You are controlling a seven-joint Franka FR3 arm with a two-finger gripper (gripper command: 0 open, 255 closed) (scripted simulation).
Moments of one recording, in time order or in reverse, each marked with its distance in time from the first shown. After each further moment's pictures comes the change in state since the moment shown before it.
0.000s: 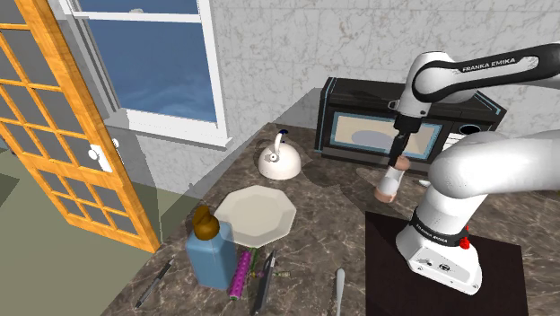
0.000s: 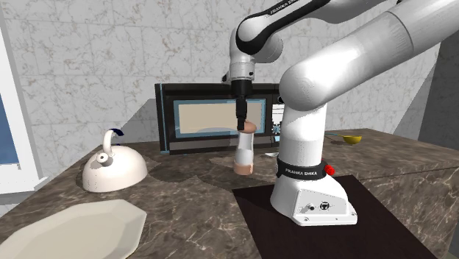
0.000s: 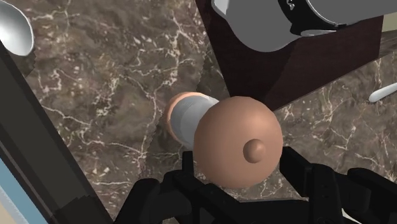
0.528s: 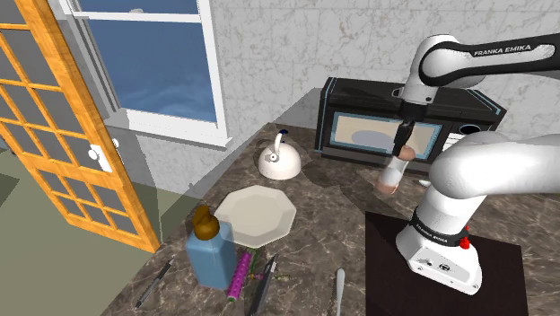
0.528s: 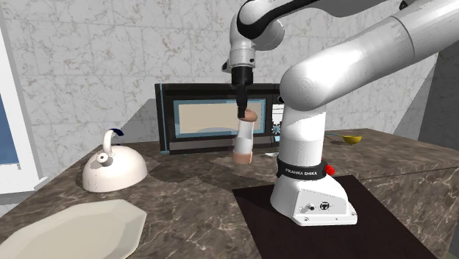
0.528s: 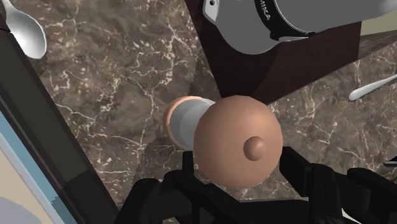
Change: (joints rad) arm 0.016 -0.064 0.062 0.076 0.057 -0.134 0.016
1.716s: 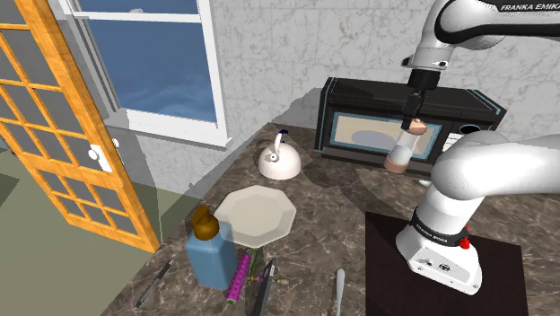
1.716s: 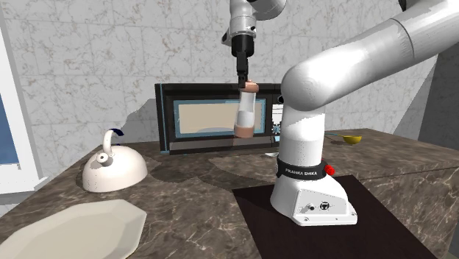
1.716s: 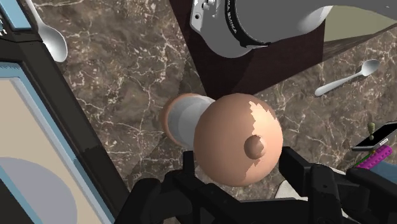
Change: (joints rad) arm 0.050 -0.019 0.105 0.225 0.104 -0.235 0.030
